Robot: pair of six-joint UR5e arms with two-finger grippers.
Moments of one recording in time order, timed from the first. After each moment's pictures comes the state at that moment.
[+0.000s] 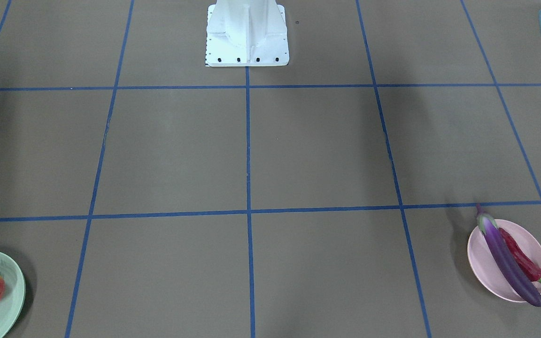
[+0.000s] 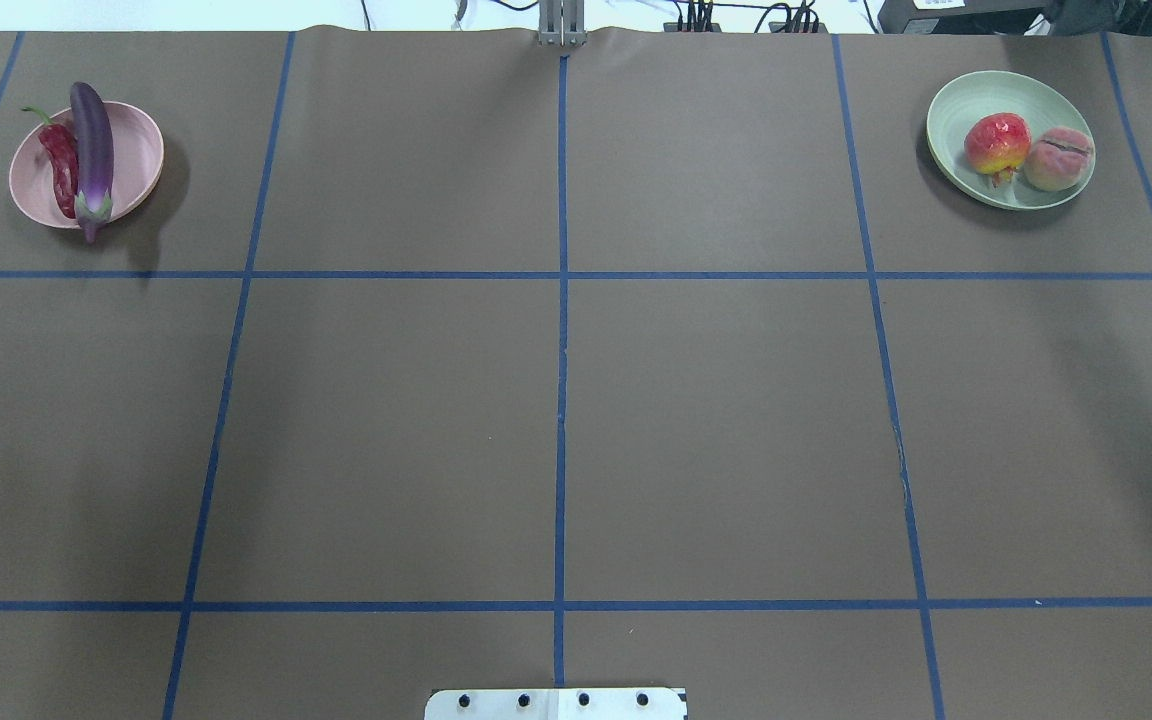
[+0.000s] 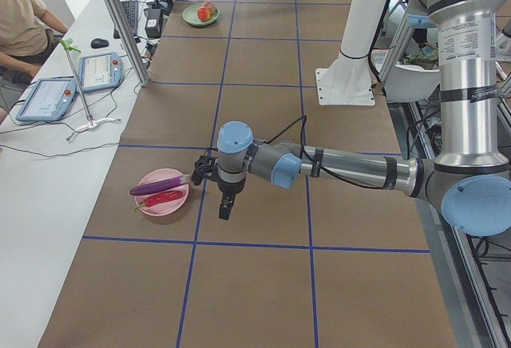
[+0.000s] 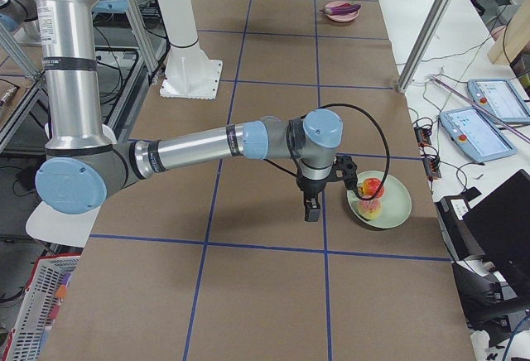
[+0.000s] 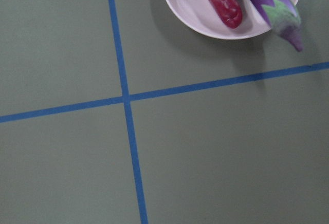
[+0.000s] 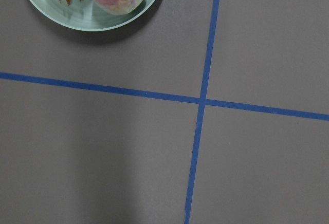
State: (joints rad) left arm -1.36 -1.43 -1.81 -1.76 -2.26 -0.22; right arm 1.53 -1.53 1.78 -1.78 2.29 -0.05
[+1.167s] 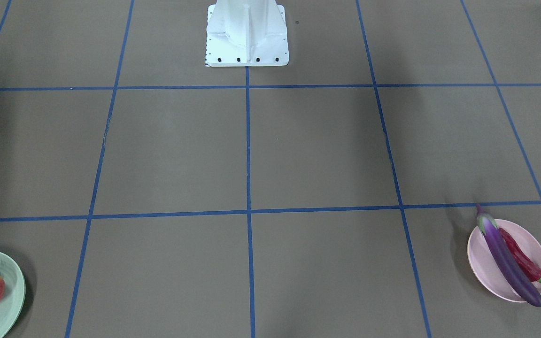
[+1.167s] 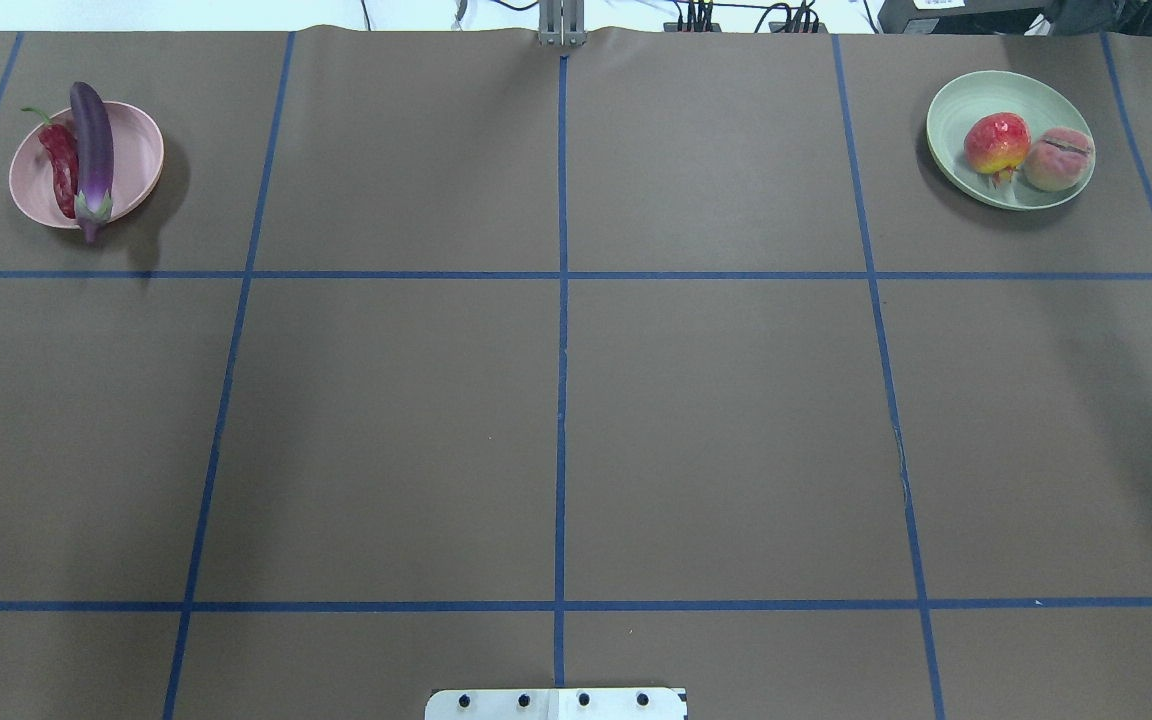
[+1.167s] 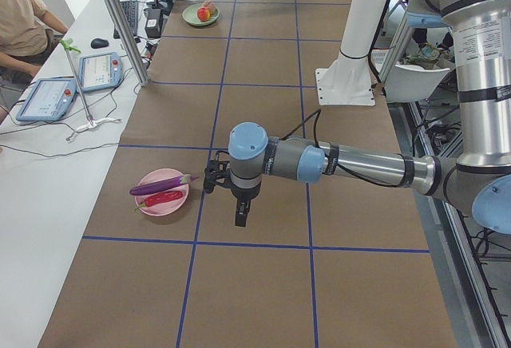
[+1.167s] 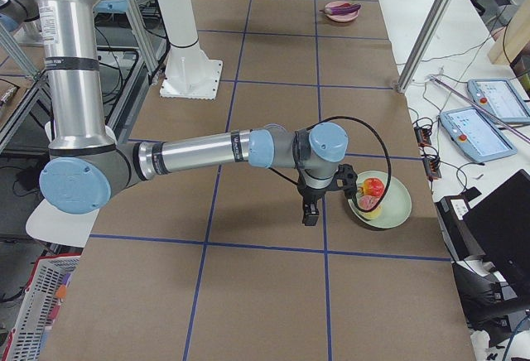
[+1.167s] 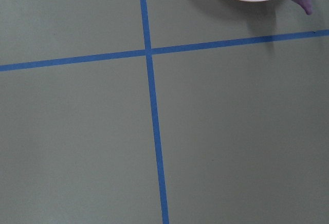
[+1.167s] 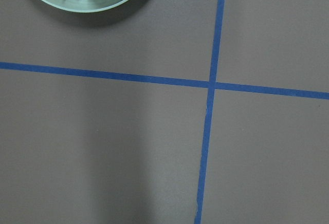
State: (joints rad) left arm -1.50 -1.34 -1.93 -1.62 -2.33 -0.07; right arm 1.52 -1.52 1.71 -1.77 2.36 -0.05
